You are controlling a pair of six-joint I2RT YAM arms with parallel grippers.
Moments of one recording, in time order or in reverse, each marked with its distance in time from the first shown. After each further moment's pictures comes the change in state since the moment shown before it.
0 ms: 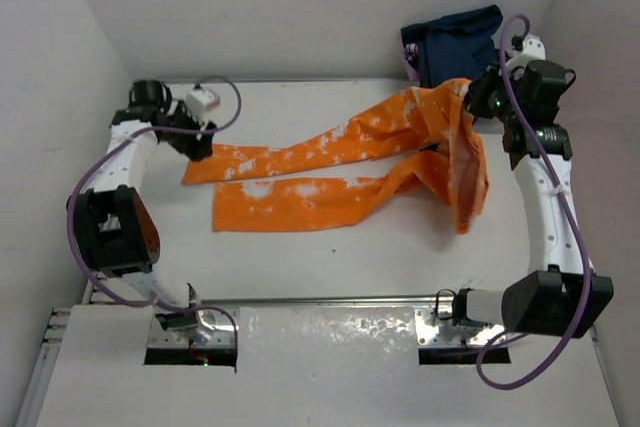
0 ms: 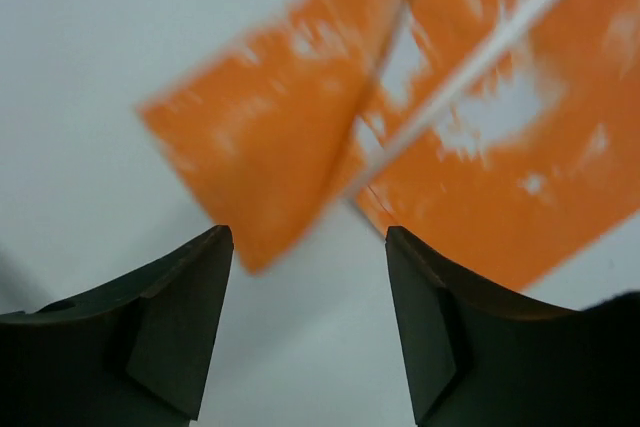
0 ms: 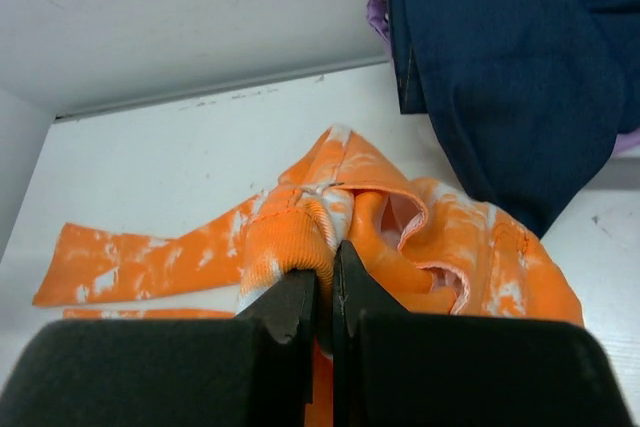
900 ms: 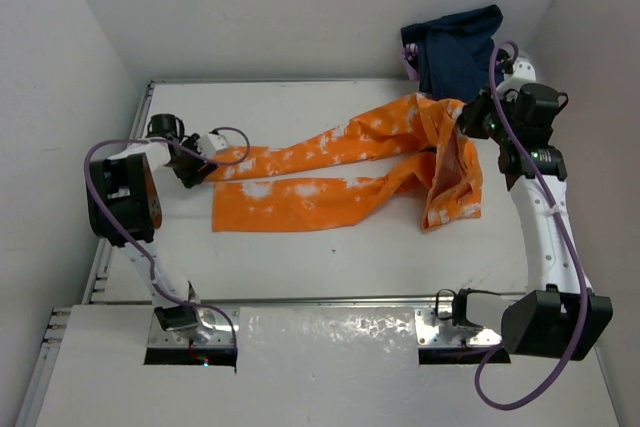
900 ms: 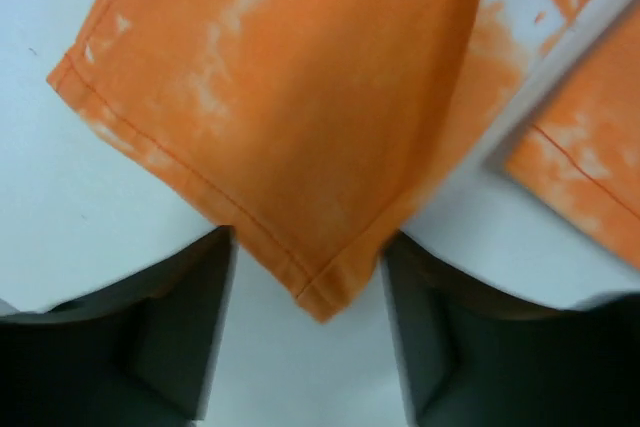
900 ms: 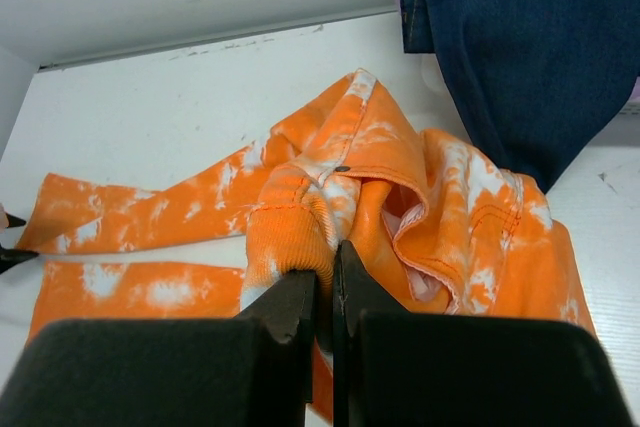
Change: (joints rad) left arm 0.000 0.259 -0.293 0.251 -0.200 0.460; right arm 0.000 -0.121 -0.192 0.017 -0.032 -0.053
